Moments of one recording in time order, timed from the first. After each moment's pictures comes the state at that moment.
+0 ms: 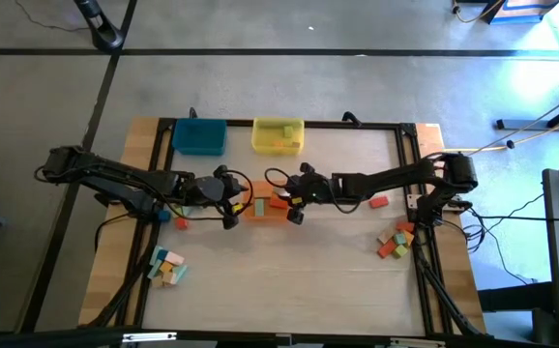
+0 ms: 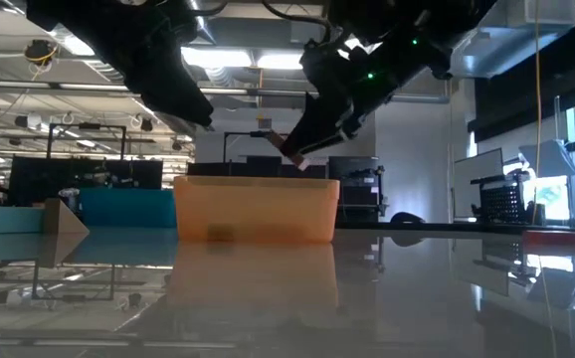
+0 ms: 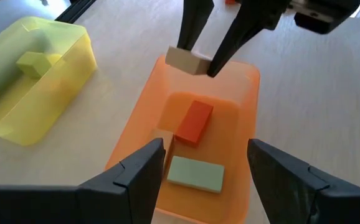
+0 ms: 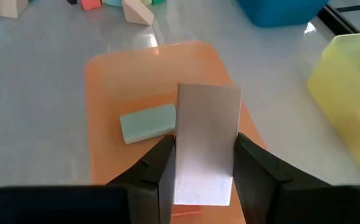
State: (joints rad) left arm -0.10 1.15 0.66 -0.17 -0.35 -0.21; right arm 0.00 1.72 1.02 0.08 0.21 0.09
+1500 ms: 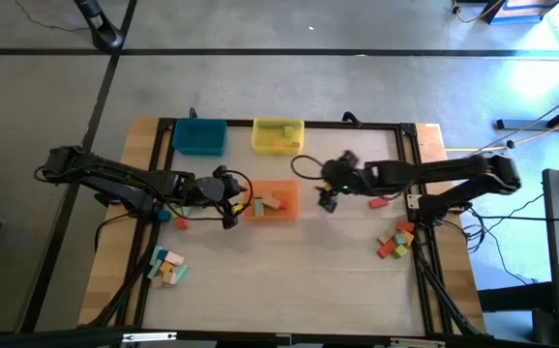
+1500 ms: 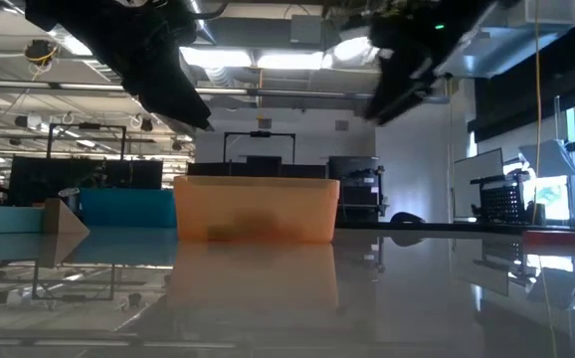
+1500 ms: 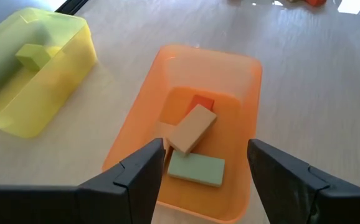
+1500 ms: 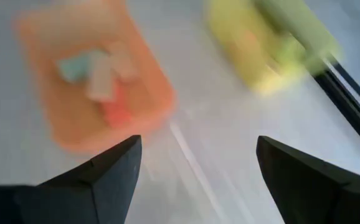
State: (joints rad) left arm -0.10 1.14 0.66 -0.19 -0.35 -0.23; right arm 0.00 1.33 1.02 -0.61 0.41 0.34
